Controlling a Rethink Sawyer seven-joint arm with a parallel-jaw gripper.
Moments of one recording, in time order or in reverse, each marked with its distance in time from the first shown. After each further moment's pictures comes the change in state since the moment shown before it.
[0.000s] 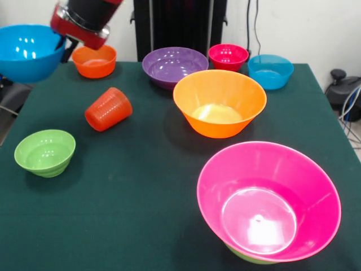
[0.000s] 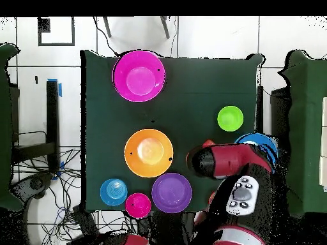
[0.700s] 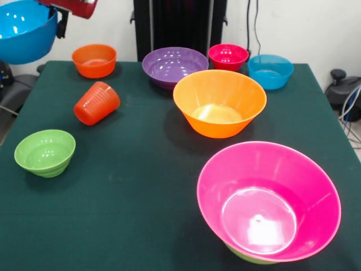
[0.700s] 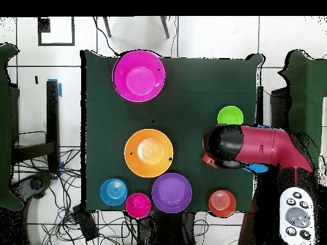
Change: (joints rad) arm -0.182 -0.187 0.258 -0.026 0.084 0.320 -0.157
